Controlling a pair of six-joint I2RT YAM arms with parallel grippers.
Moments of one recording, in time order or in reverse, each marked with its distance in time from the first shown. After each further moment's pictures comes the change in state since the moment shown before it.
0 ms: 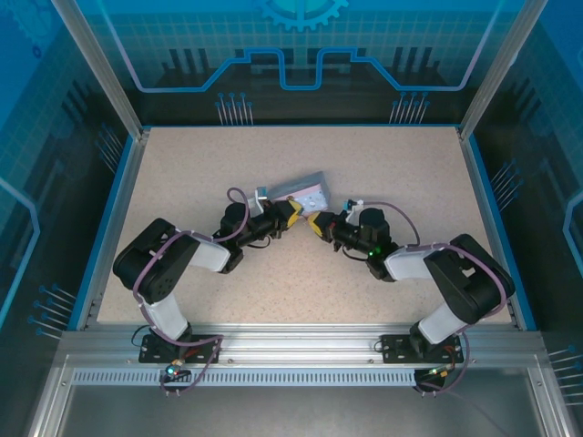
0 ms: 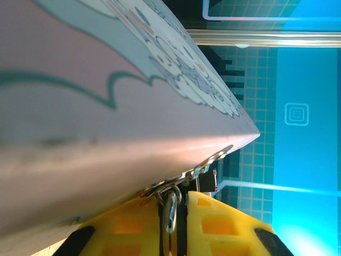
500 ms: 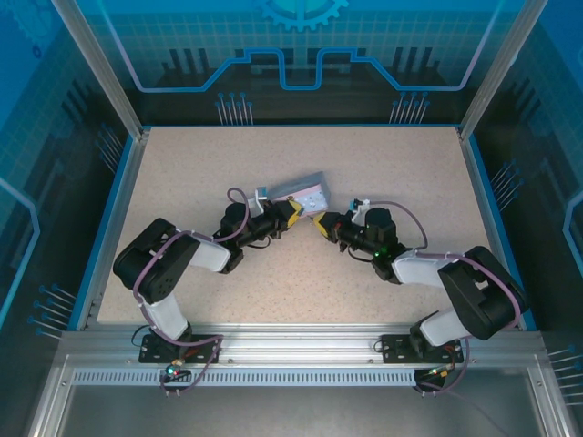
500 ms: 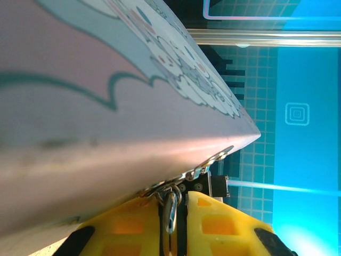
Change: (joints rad) left arm 0.000 0.002 0.000 0.000 0.000 0.000; right arm -0.020 -0.097 -0.002 -0.103 0.000 -0.039
